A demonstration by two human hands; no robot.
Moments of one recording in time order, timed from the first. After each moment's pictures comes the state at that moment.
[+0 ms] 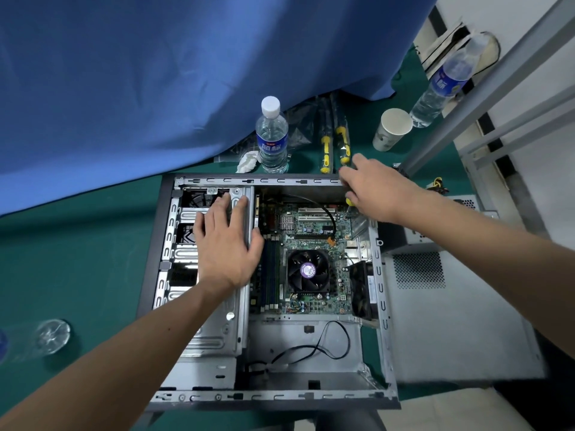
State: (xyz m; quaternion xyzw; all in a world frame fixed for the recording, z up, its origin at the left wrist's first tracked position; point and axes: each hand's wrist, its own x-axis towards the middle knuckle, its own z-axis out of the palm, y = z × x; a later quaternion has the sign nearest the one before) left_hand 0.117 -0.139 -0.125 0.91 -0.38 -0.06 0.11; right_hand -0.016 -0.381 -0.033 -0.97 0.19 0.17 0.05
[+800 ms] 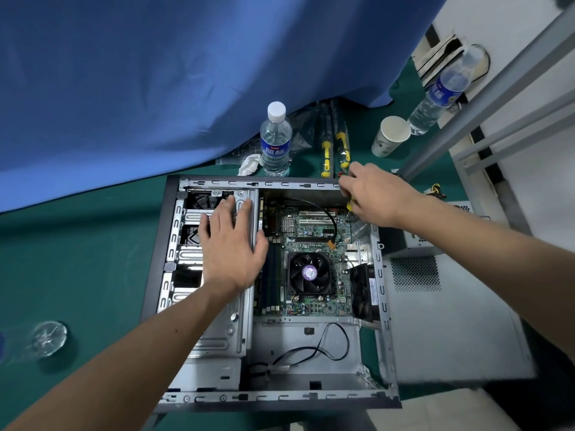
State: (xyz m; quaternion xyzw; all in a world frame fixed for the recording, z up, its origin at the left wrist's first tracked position) left_hand 0.118 -0.138 -0.126 0.91 -0.39 -0.05 0.11; right_hand -0.012 -0.376 -0.029 -0.96 0.17 0.20 0.02
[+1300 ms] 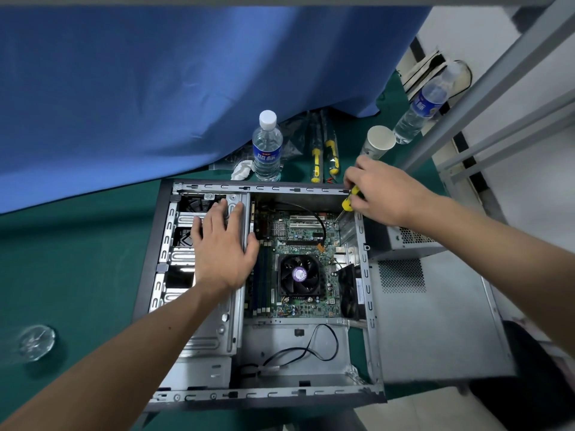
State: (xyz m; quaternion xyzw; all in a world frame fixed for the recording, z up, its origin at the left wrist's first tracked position) left_hand 0.119 -0.138 -0.126 0.91 -0.39 -0.06 0.12; right_hand -0.029 -0.379 0.008 -0.97 0.19 0.12 0.07
